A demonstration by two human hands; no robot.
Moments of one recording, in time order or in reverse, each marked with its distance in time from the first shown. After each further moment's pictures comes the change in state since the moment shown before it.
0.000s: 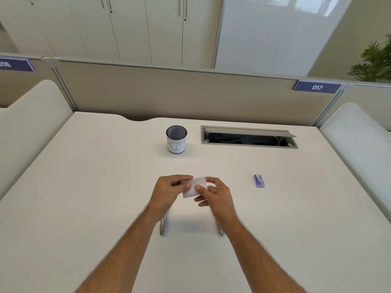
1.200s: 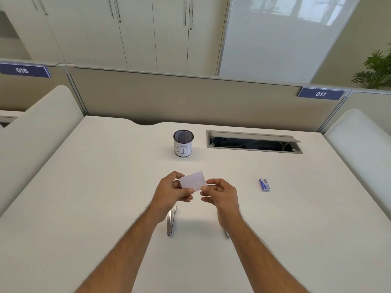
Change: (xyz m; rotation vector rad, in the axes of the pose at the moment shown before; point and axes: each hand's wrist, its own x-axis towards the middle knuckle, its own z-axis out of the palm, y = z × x) left_hand -0.006 0.003 -0.020 0.002 -0.025 -0.032; right_hand 0.002 -0.003 0.009 0.167 0.074 0.005
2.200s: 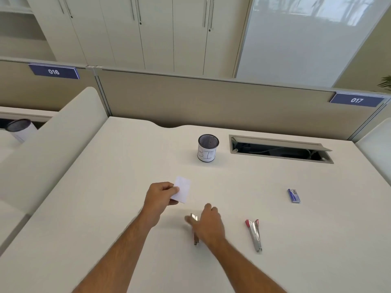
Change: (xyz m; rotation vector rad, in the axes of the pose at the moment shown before) left_hand 0.010 -0.012 -0.107 0.072 0.266 -0.115; right_hand 0.000 0.085 0.104 -1.194 -0.102 0.114
